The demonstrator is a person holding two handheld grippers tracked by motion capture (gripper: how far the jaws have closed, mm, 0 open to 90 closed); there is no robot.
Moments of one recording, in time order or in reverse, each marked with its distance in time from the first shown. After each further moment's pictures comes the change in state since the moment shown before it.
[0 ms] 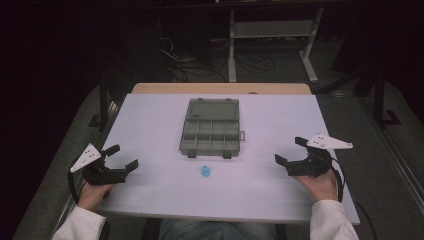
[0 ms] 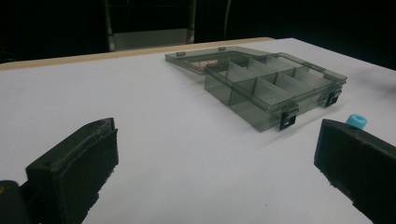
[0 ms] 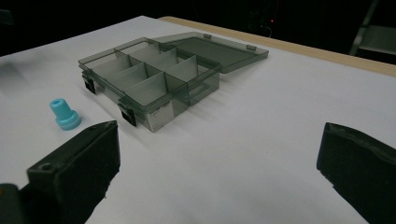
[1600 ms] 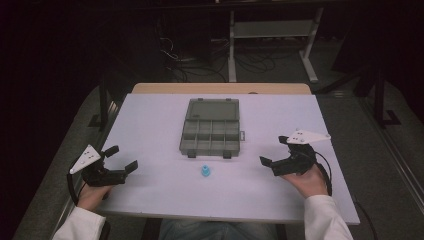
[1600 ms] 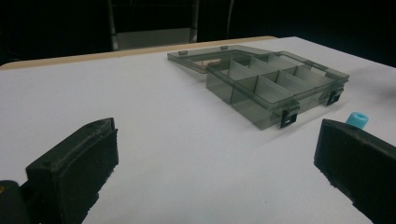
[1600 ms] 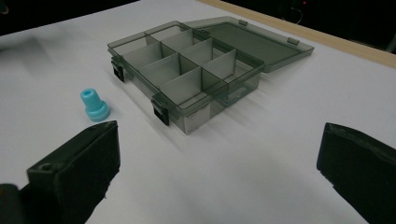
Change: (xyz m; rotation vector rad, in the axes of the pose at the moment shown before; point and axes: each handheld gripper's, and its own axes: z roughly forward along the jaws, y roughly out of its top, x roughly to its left) left arm -0.002 -0.001 -0.003 0.004 0.014 0.010; right arm 0.027 0.024 0.025 0.106 0.079 -0.072
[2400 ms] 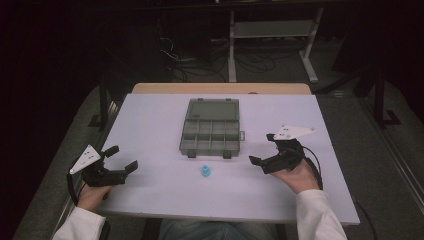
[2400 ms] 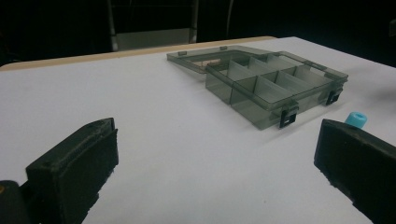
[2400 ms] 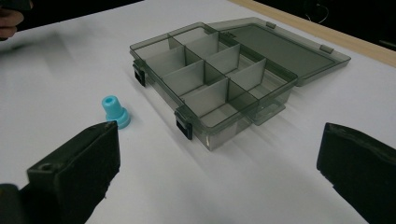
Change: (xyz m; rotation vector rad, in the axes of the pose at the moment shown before) left arm -0.001 0.000 0.000 -0.006 -0.002 -0.002; right arm 0.013 0.020 0.020 0.033 0.068 -0.035
